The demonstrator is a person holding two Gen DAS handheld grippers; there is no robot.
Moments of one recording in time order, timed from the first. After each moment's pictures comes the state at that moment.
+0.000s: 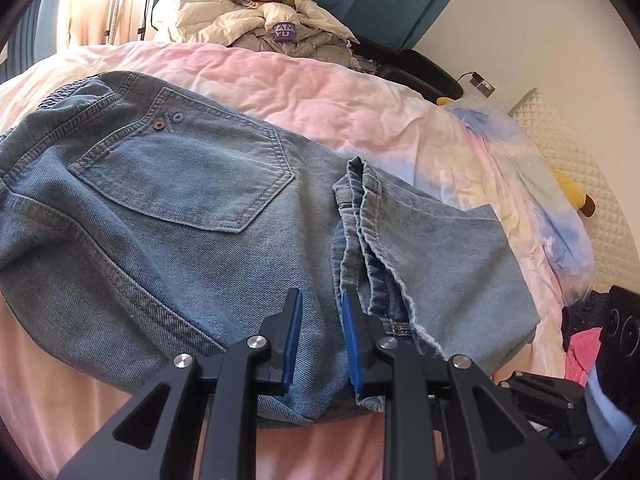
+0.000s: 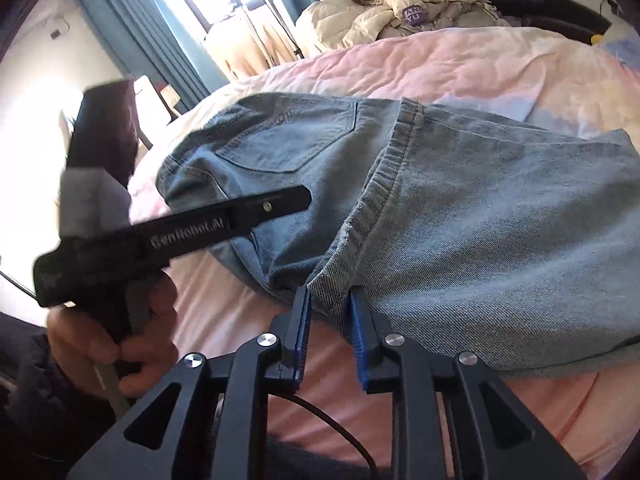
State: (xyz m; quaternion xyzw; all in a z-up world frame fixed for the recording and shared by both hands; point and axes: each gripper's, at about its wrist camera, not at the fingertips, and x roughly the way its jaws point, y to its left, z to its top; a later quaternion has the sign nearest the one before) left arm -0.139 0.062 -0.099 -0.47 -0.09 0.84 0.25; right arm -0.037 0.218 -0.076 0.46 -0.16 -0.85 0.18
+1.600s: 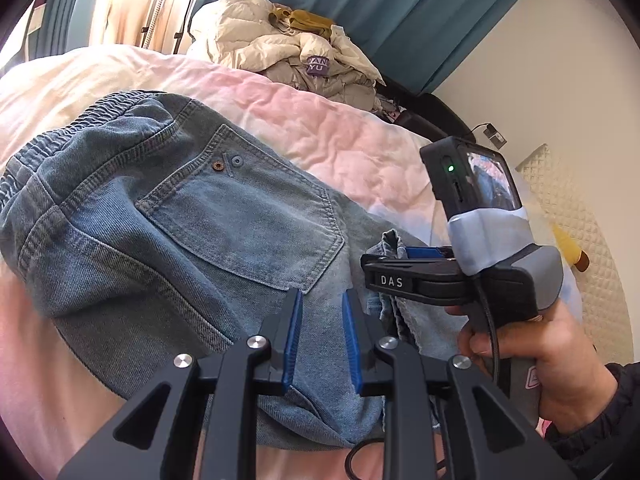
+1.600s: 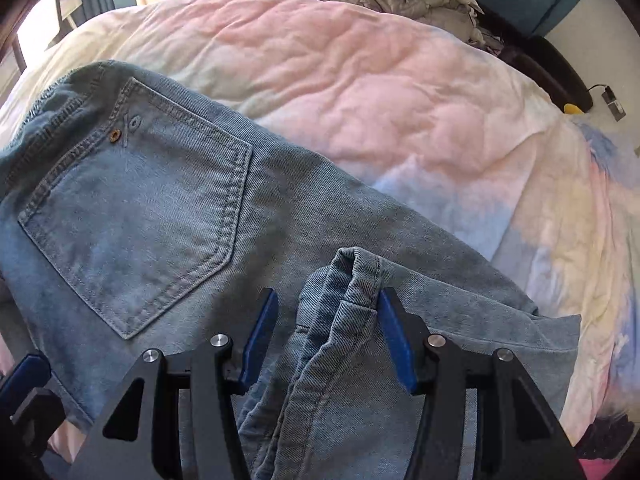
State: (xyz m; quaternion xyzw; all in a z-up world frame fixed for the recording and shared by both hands) left arm -0.160 0.005 -0.081 -0.44 -0.17 0.86 0.22; right arm -0.232 0.183 -0.116 0.59 0.13 -0.80 -0.04
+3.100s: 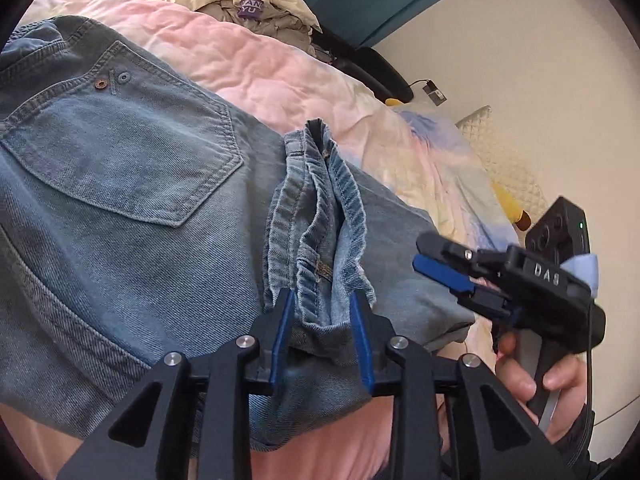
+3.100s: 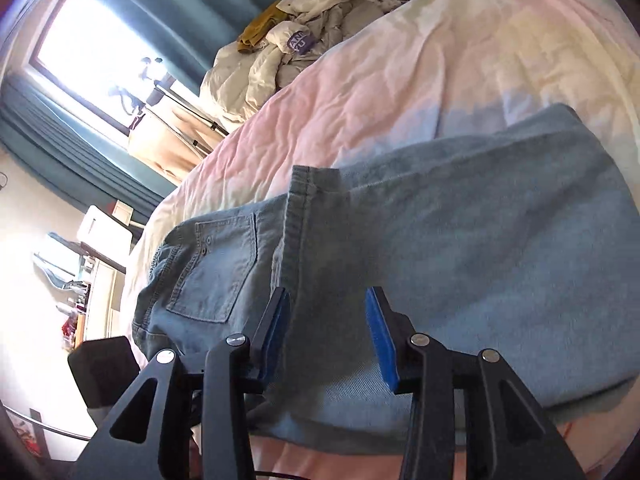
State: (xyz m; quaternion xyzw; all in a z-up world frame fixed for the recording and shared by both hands) left arm -0.159 0.060 -0.122 -0.48 -0.19 0.78 0.34; right arm -0.109 0.313 -0.077 0.47 -0.31 -0.83 0.03
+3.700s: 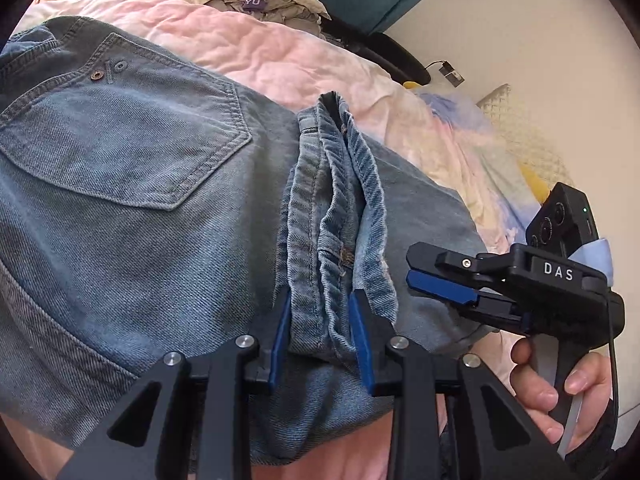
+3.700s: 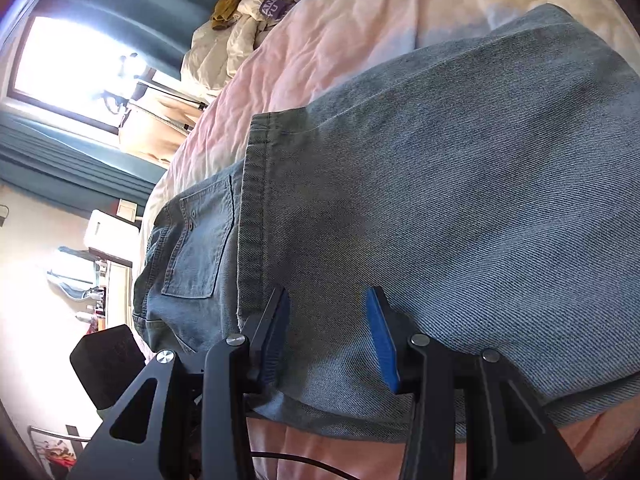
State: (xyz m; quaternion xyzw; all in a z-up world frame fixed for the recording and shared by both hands) left arm -0.157 0.077 -0.136 -0.49 -0.14 0.79 0.33; right arm -0.118 0.310 -0.120 0.51 -0.36 -0.78 0.05
